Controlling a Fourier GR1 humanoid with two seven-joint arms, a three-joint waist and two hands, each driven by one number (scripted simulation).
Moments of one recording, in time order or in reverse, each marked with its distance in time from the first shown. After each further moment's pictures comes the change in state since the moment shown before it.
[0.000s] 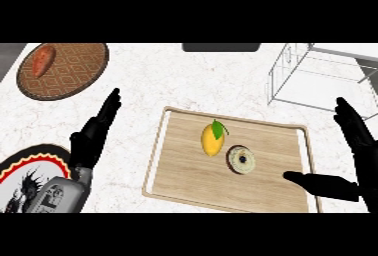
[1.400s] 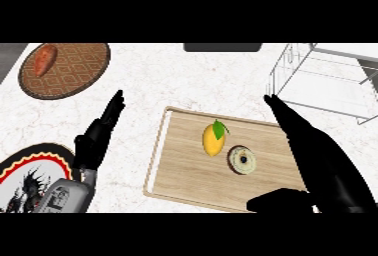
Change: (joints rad) left arm 0.013 -0.052 0.029 0.005 -0.044 -0.032 -0.011; right arm -0.484 0.007 0.327 -0.181 0.281 0.413 0.829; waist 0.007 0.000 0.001
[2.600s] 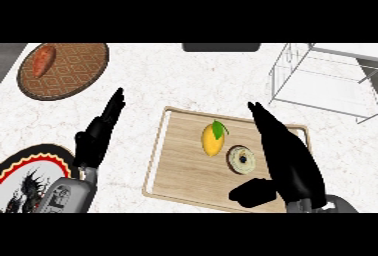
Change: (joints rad) left arm -0.006 -0.036 0.037 -0.013 -0.039 -0.024 0.029; right arm 0.090 0.230 0.002 0.149 0.218 0.088 -0.047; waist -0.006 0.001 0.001
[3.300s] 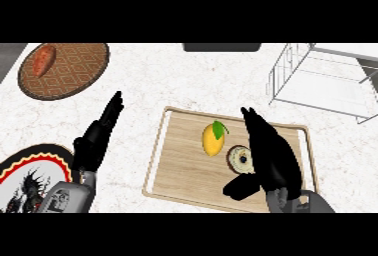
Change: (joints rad) left arm 0.030 -0.016 0.024 -0.003 -0.027 -0.023 -0.030; right arm 0.052 0.120 -0.014 0.132 0.138 0.045 -0.051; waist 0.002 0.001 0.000
